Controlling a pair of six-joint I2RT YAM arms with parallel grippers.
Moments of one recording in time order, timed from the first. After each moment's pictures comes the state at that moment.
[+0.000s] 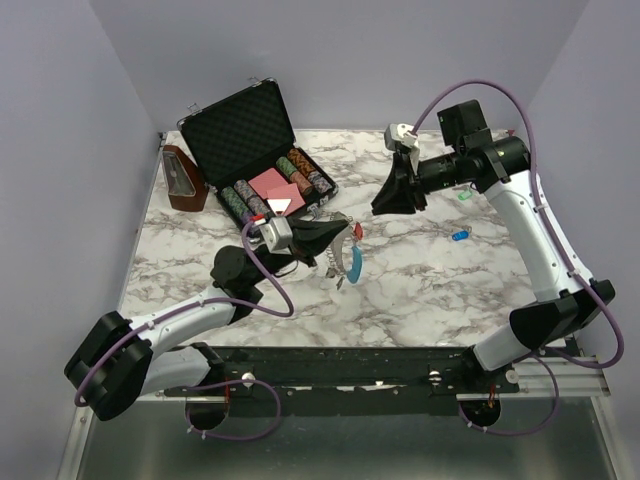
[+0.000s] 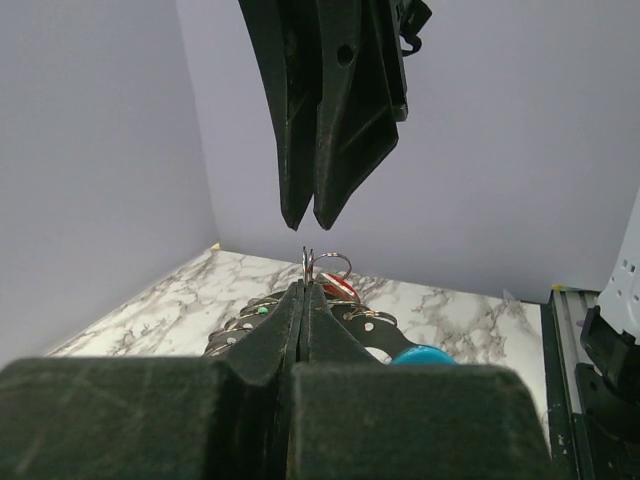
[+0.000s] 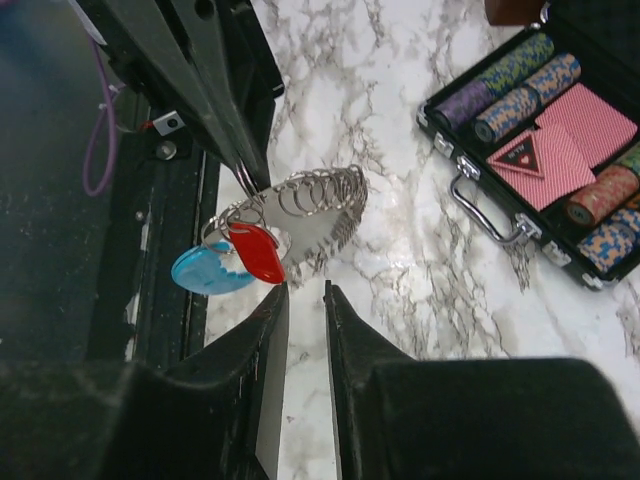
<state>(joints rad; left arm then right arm) -0.74 1.14 0.50 1.16 0.40 -0.16 0.37 1.55 1.83 -1.19 -1.05 -0.77</state>
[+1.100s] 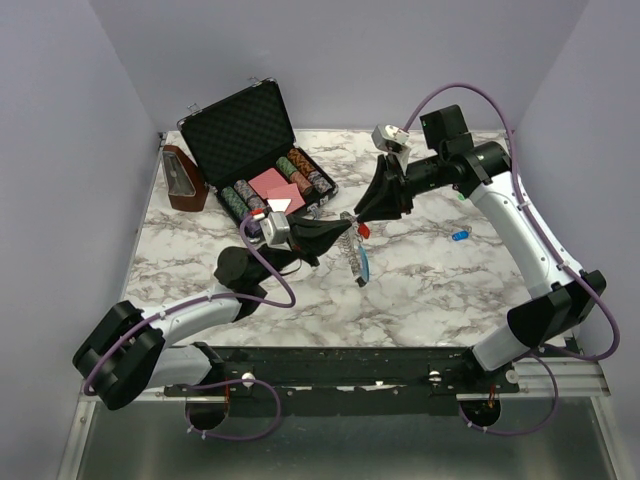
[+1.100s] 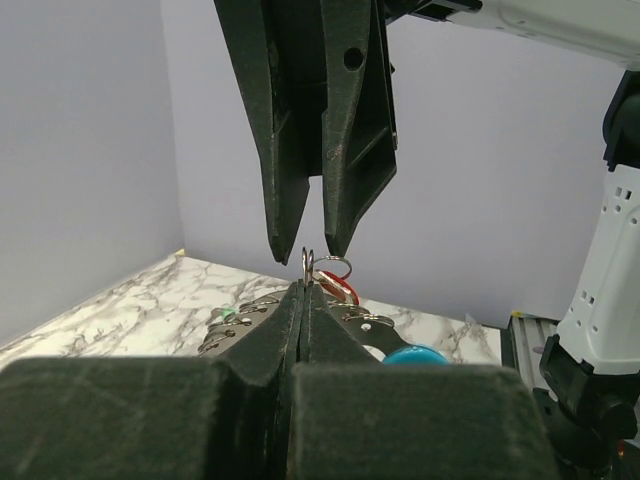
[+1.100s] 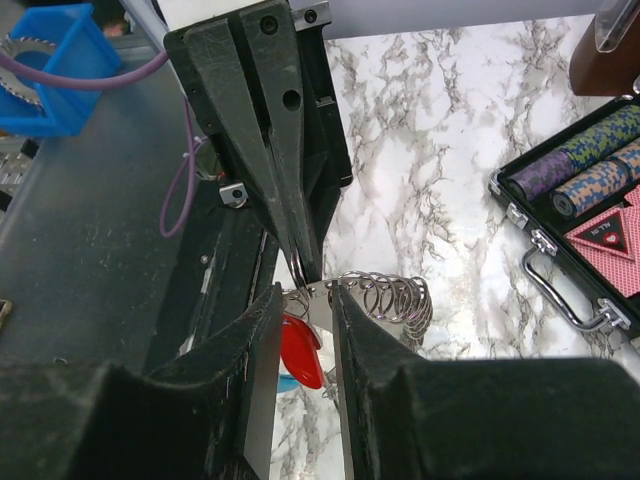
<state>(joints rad) -0.74 1.21 0.49 1.28 0.39 -0.30 0.43 1.57 1.75 -1.02 -1.24 -0.63</state>
